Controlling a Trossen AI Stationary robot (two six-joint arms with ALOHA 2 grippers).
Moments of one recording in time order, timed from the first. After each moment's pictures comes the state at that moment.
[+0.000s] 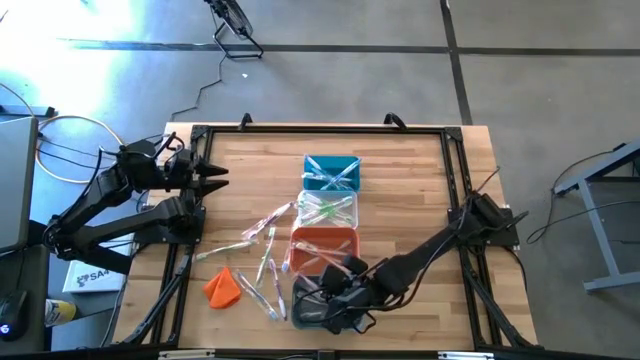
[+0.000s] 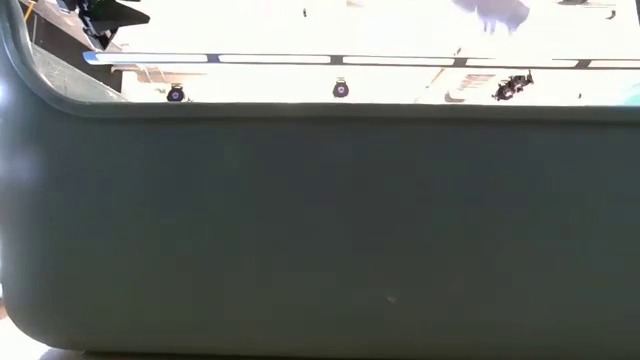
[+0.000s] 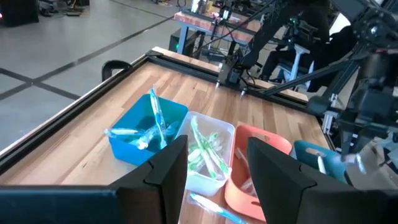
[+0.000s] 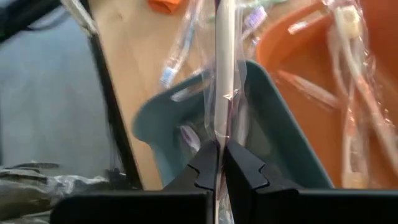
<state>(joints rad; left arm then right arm) 0.50 0.30 0.76 -0.66 0.32 -0.16 0.56 2.00 1.75 -0.70 0.33 0.97</state>
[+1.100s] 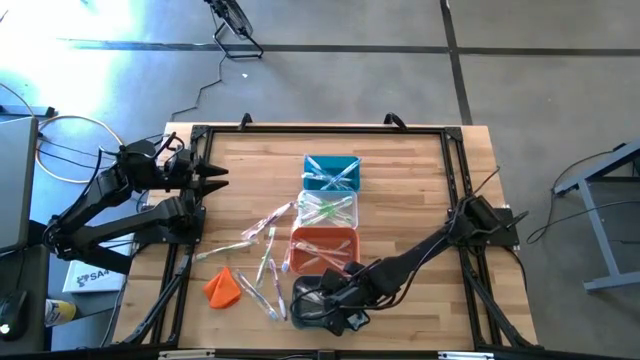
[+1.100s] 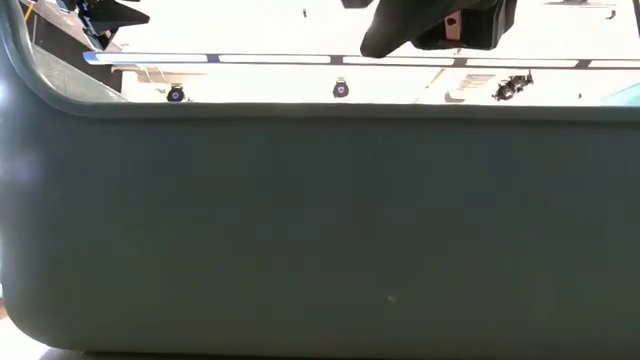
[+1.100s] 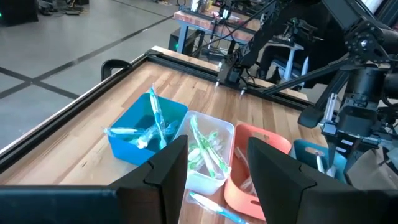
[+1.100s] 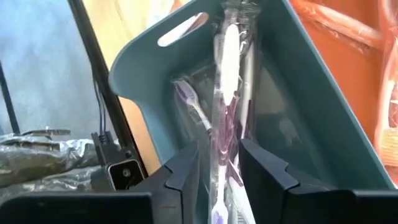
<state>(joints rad) 0.50 0.30 0.76 -0.66 0.32 -0.16 0.54 2.03 1.70 -0.70 0.14 1.02</state>
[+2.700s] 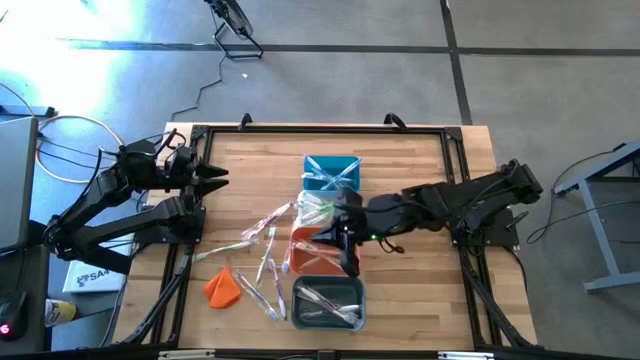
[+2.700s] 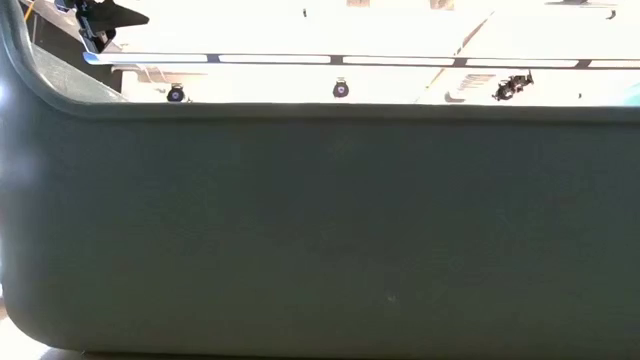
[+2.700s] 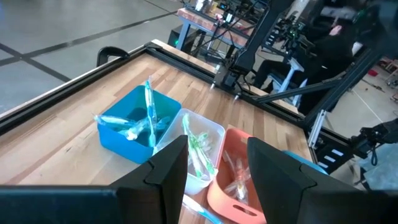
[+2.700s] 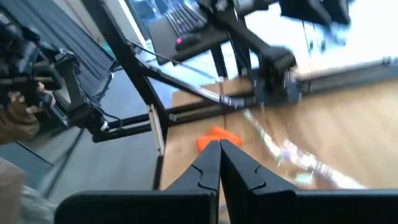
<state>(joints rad) 0.50 0.30 0.76 -0.66 0.32 -0.30 0.32 1.62 1.70 -0.41 0.18 0.39</state>
